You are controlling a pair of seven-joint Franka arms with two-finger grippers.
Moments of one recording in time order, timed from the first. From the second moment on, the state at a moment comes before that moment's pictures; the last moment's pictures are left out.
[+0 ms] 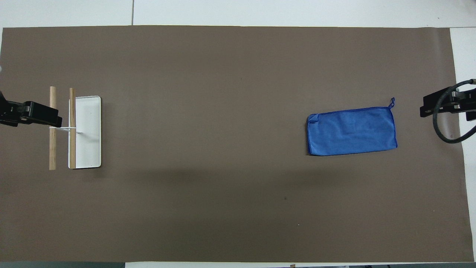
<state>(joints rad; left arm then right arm) -0.03 -0.04 -0.06 -1.60 -0.02 1.51 0.03 -0.05 0.00 0.02 -1.55 -0.01 1.52 0.10</state>
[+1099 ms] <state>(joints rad) -0.03 -0.05 -0.06 -1.60 -0.02 1.50 0.03 -0.05 -0.03 0.02 -2.18 0.01 2.26 -0.01</state>
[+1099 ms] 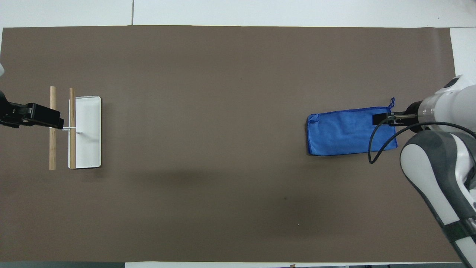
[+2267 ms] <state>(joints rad) -0.03 -0.06 -0.05 -1.60 -0.02 1.52 0.01 -0.06 0.16 0.02 -2.32 0.01 2.59 -0.13</state>
